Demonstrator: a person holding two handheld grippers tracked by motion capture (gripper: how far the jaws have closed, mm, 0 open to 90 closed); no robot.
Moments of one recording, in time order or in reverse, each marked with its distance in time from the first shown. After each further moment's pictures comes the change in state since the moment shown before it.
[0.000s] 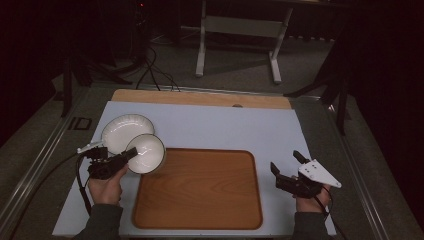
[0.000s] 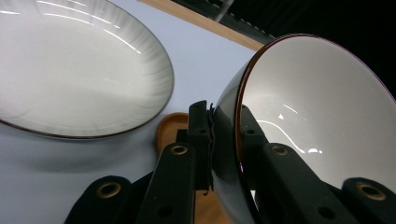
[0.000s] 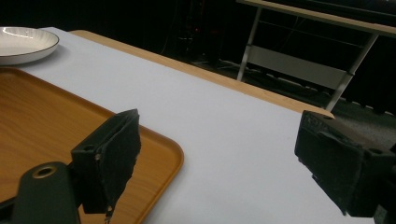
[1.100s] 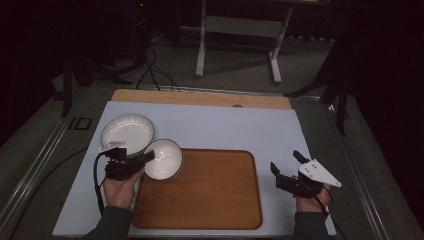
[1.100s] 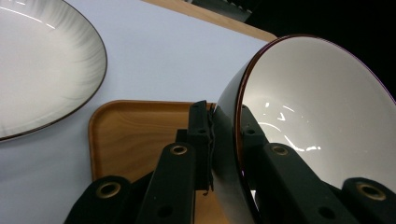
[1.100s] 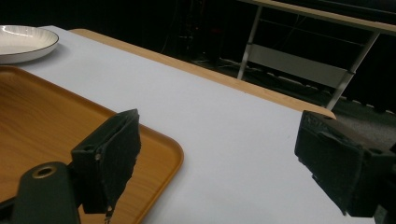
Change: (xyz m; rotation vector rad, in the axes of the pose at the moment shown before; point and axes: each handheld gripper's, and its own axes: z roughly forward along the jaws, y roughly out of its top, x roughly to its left) left arm -0.036 -0.007 0.015 0.069 -0.078 0.086; right arm -0.001 0.000 0.001 0.007 0.001 0.003
